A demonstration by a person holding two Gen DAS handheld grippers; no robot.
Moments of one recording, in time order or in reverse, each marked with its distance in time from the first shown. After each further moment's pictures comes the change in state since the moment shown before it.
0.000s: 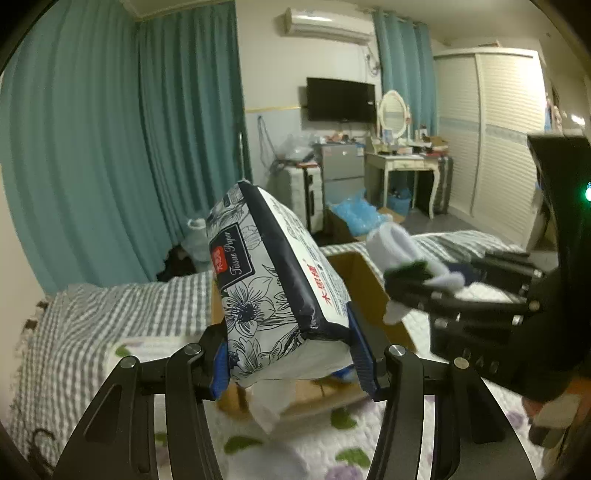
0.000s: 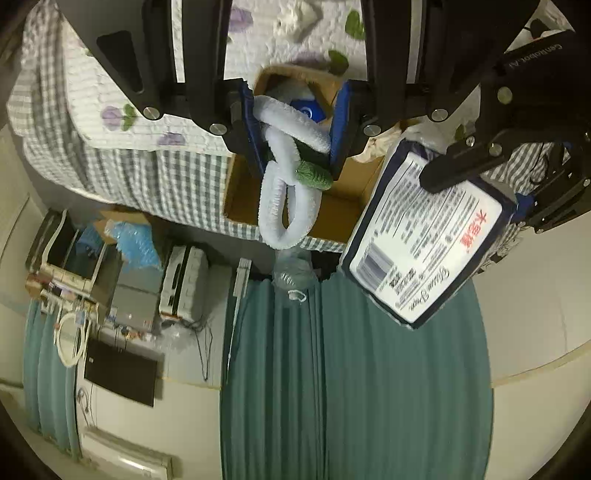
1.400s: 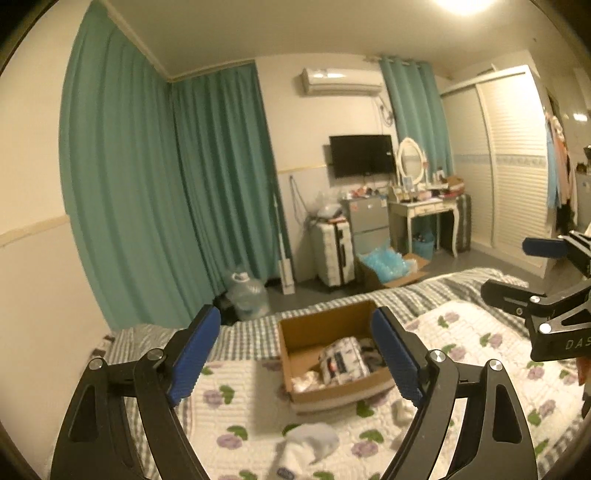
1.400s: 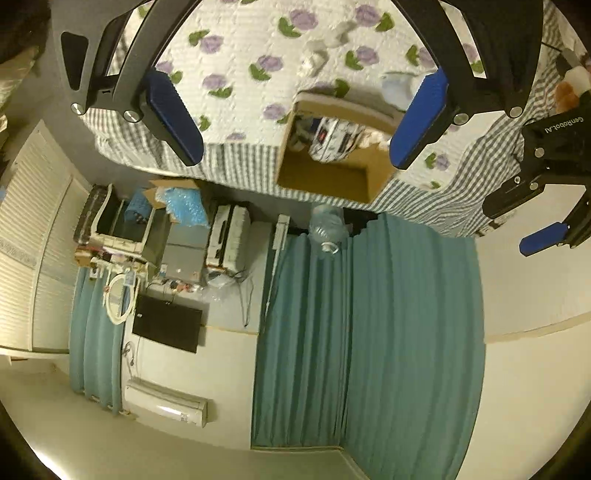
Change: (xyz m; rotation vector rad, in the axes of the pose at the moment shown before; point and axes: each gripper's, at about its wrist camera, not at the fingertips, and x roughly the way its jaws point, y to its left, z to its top) left arm -0.187 0.018 0.012 0.046 -0.197 0.141; right arm -0.223 0.044 -0.020 -0.005 -0.193 -0.161
